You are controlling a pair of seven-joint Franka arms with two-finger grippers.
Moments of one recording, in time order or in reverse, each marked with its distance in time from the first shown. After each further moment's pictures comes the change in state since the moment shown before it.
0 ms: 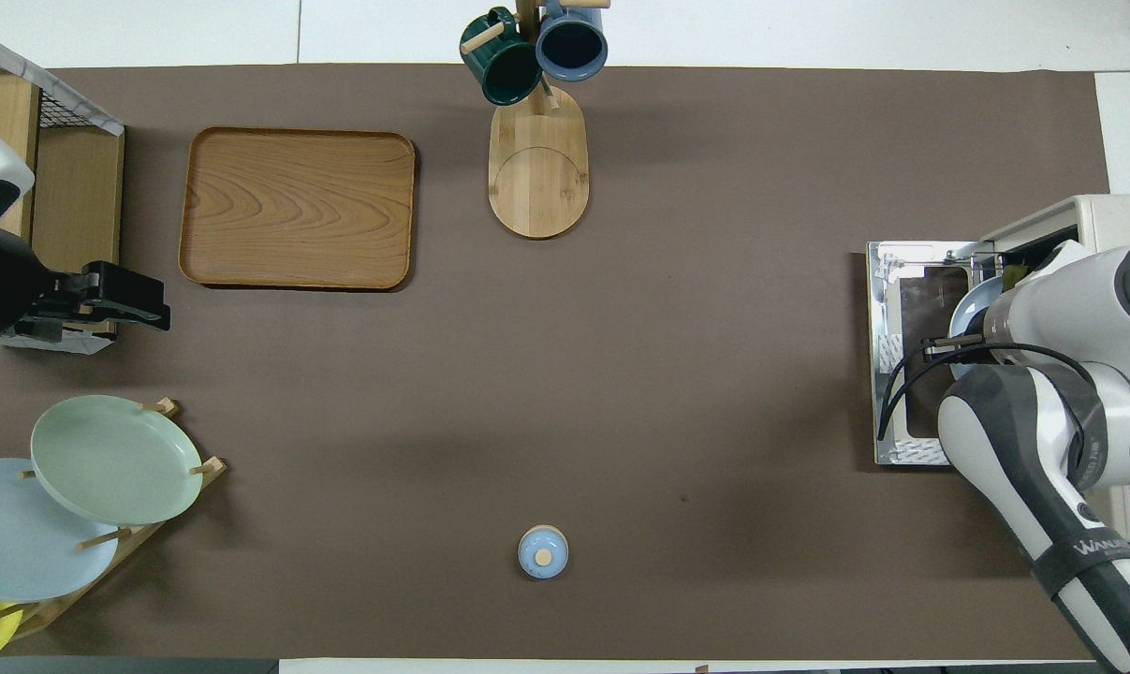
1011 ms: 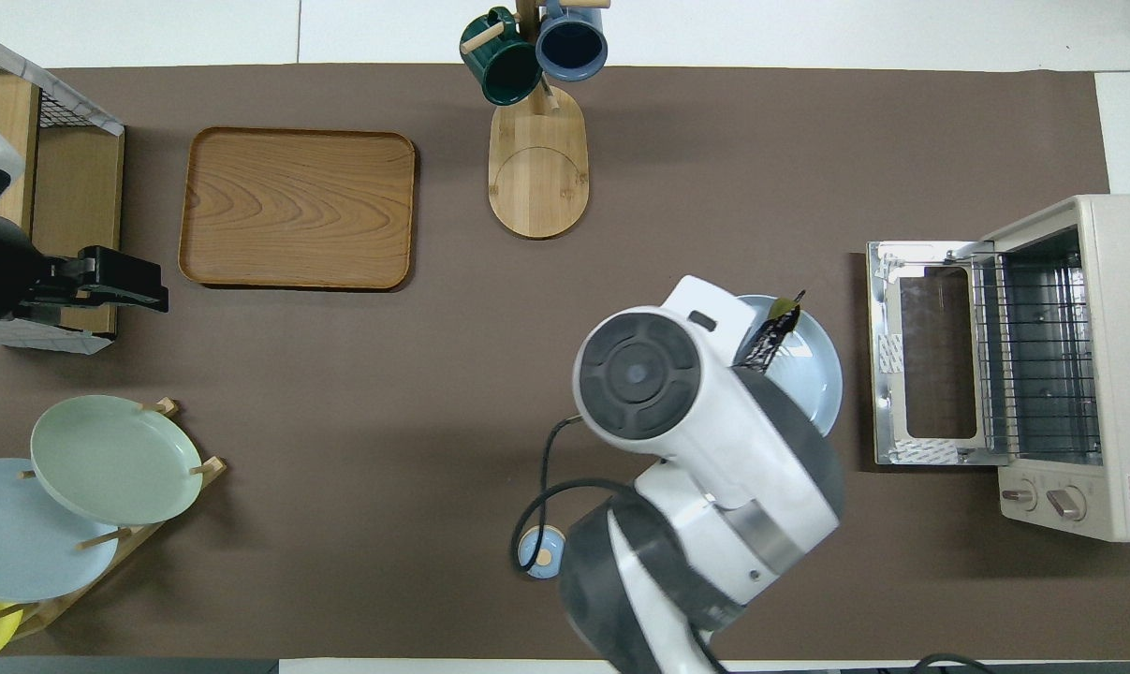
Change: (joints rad) left arm 0.001 0.000 0.001 0.000 0.000 0.059 0.000; right arm 0.709 0.105 0.025 0.396 -0.001 -0.406 0.544
